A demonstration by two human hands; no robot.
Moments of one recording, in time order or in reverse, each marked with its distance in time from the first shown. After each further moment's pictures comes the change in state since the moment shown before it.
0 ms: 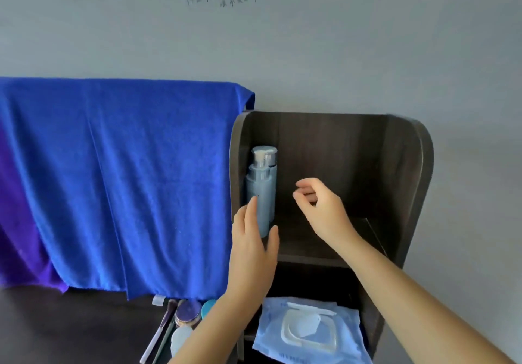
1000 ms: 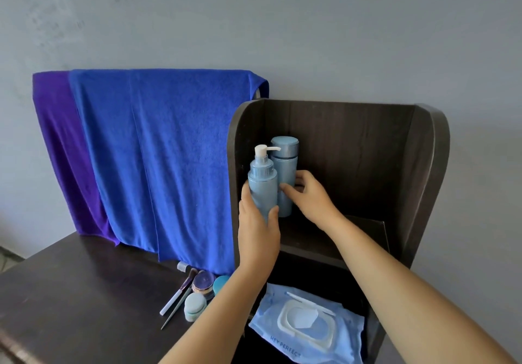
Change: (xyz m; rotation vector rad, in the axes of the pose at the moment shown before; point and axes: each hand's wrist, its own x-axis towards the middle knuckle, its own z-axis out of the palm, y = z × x) left_hand 0.007 0.021 0.038 -0.038 0.213 -0.273; right_hand 0.037 0.031 0.022 0.396 -0.378 0.079
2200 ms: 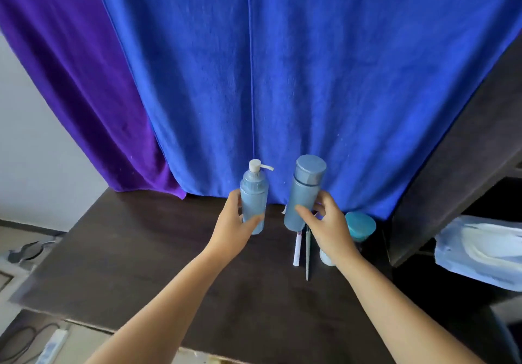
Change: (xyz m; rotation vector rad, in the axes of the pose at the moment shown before) left_hand 0.132 -0.355 -0.266 -0.092 -0.618 -0.339; right_hand -0.014 0.087 0.391 0.050 0.317 0.352
